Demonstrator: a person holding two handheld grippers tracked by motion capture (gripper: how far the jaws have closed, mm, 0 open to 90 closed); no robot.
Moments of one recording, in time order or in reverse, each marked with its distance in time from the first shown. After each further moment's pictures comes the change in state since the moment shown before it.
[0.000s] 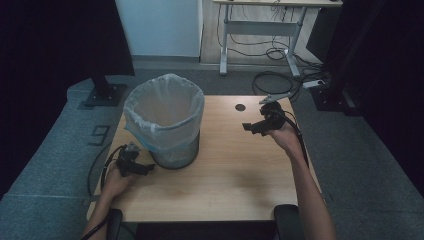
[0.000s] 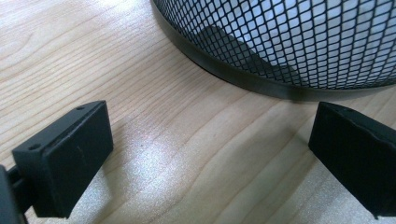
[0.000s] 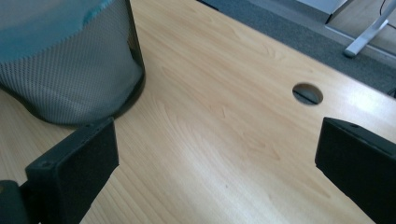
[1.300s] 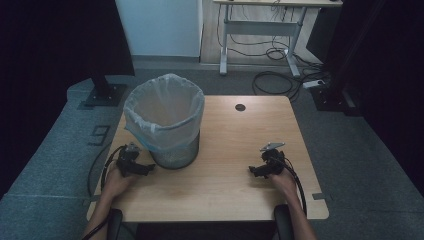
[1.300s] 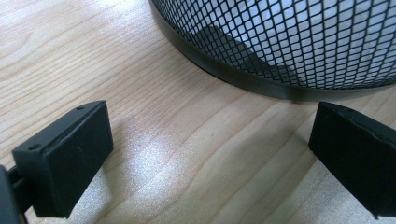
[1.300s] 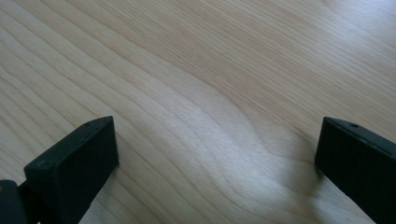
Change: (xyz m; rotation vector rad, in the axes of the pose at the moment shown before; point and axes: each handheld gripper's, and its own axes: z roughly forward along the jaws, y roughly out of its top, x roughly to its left) left arm -0.001 0.000 0.000 0.000 0.003 -0.003; right arm 0.017 -0.165 0.057 0.202 -0.115 0.079
